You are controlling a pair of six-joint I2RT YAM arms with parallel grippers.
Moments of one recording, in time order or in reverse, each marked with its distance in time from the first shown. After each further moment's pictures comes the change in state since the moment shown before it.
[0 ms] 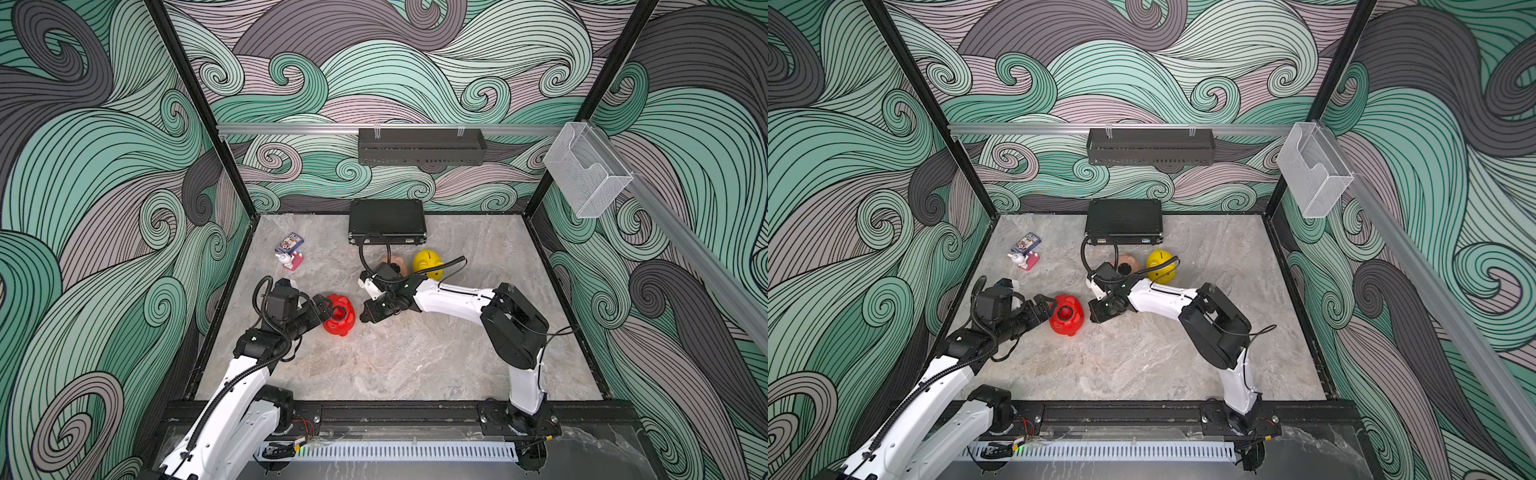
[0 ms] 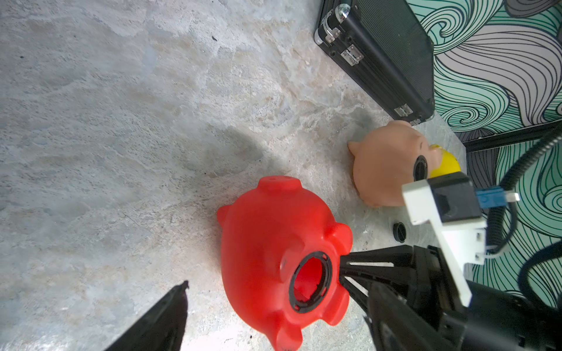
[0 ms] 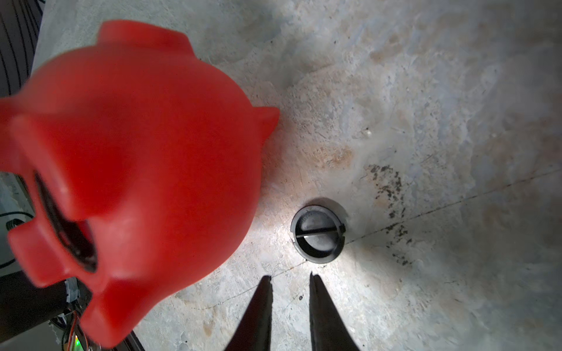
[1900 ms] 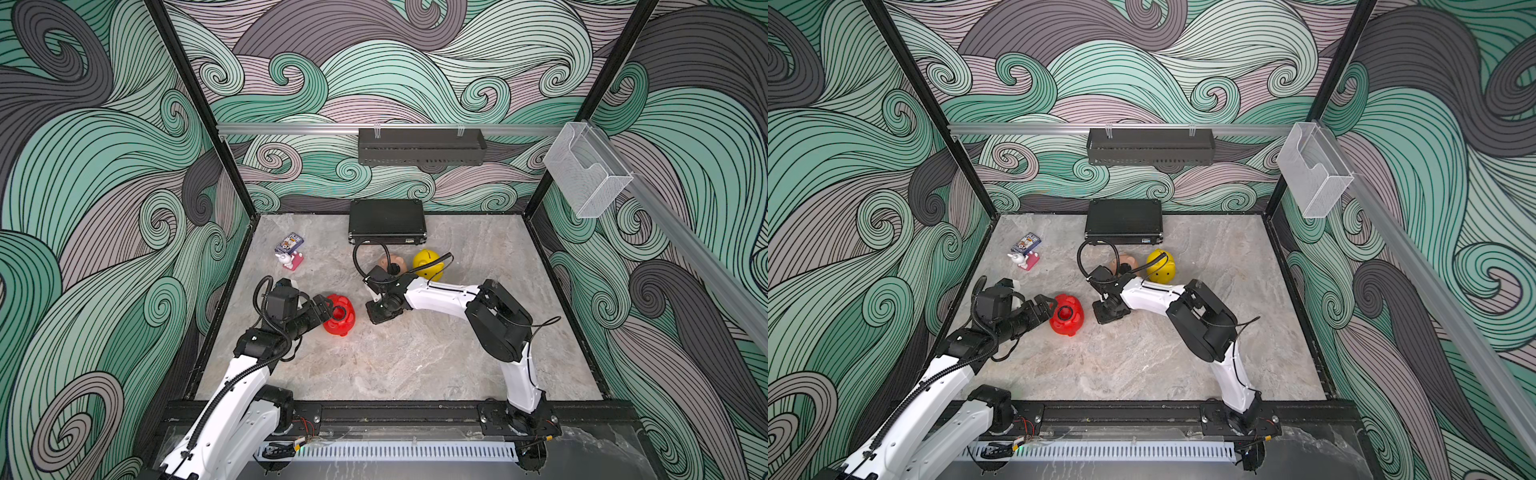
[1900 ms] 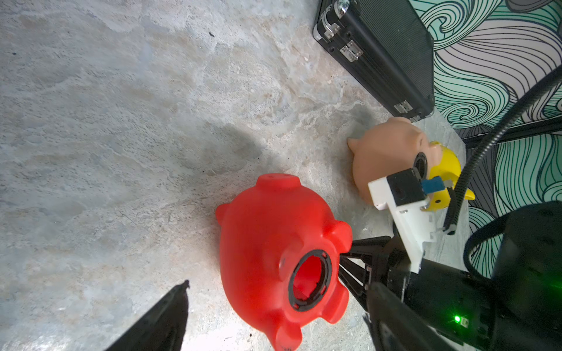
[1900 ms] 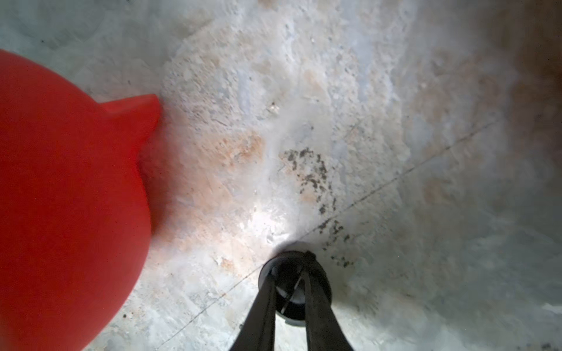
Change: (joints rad) left arm 0.005 0.004 0.000 0.000 0.011 0.010; right arm 0.001 0.092 0.079 -0.161 0.171 0.048
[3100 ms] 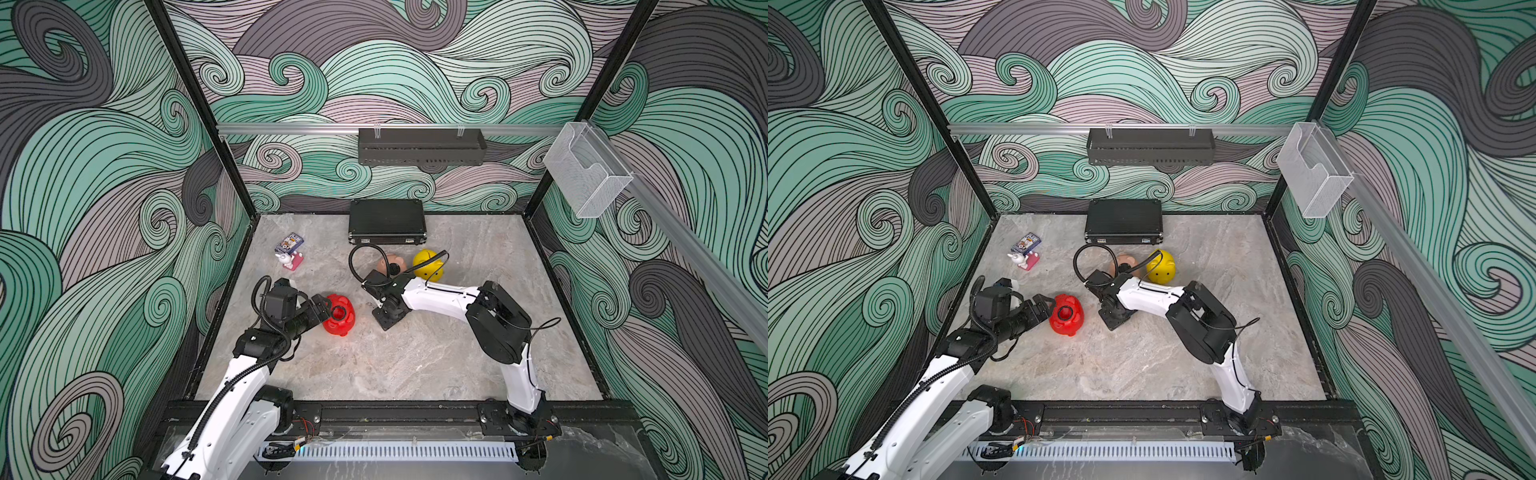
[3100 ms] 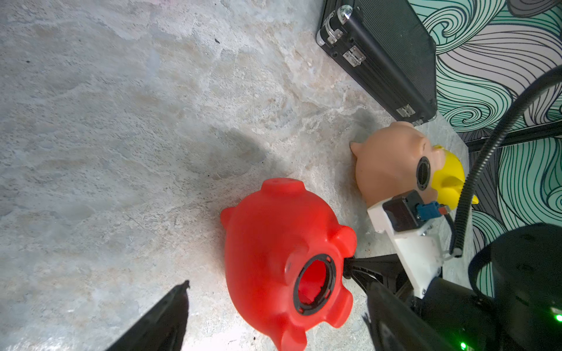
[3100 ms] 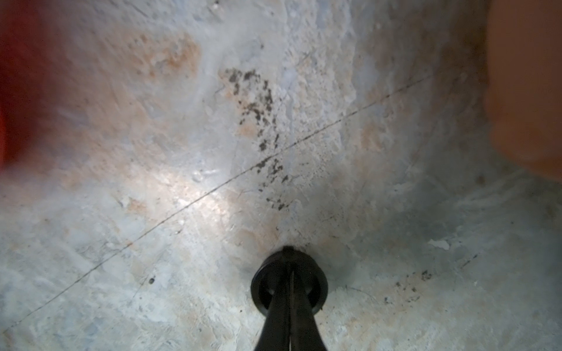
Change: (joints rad) left arm 0.019 -0.002 0.000 0.000 0.000 0.010; right arm 0.026 0.002 0.040 -0.193 0.164 -0.219
